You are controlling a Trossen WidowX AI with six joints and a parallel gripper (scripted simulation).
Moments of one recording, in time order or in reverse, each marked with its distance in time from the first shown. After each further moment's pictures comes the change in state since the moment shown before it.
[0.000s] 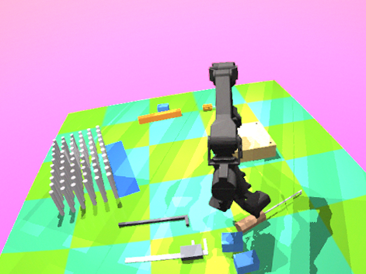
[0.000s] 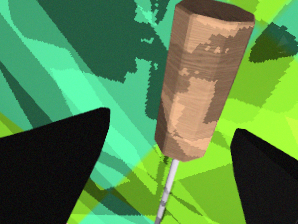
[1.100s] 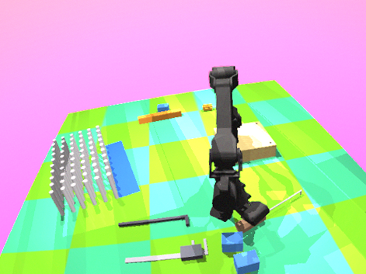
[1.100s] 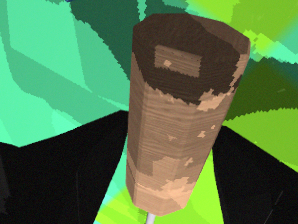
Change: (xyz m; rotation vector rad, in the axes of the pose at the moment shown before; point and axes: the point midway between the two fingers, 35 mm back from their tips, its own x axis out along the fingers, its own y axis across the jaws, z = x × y) arm 0.038 -0.013 0.009 0.001 0.003 -0.001
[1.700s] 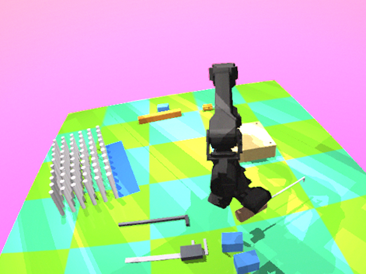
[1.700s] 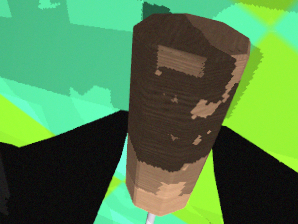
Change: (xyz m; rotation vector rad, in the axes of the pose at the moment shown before) arm -0.060 0.027 -0.010 0.003 0.005 -0.006
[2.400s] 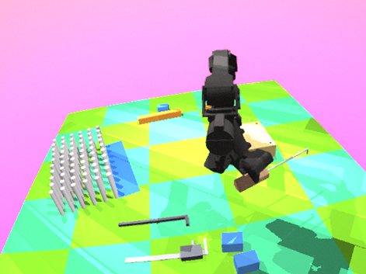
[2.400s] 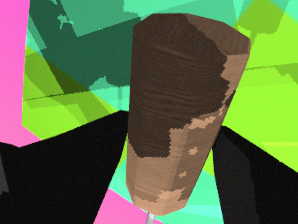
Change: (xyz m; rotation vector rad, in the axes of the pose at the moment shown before) arm -0.097 0.019 -0.033 0.006 -0.008 0.009
